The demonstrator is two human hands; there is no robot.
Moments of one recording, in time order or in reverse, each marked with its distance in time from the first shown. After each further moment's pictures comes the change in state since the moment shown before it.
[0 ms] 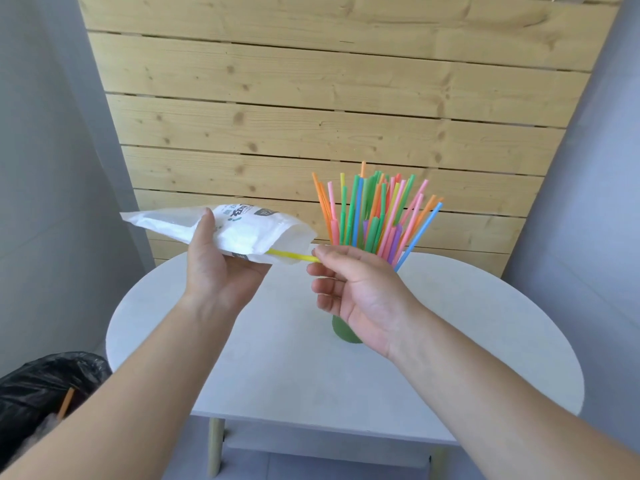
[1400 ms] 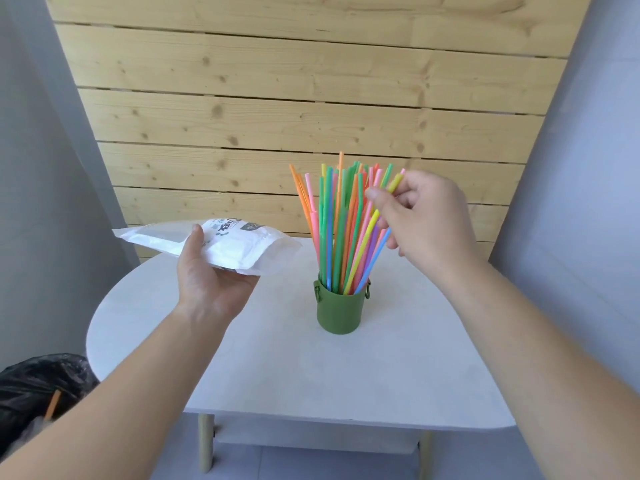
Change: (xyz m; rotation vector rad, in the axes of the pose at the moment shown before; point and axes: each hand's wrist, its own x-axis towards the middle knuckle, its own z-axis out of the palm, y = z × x) left_hand 0.009 -0.024 -0.018 -0.027 0.087 -0.031; right_hand 0.008 -0.065 -0.065 -0.933 0.441 -0.684
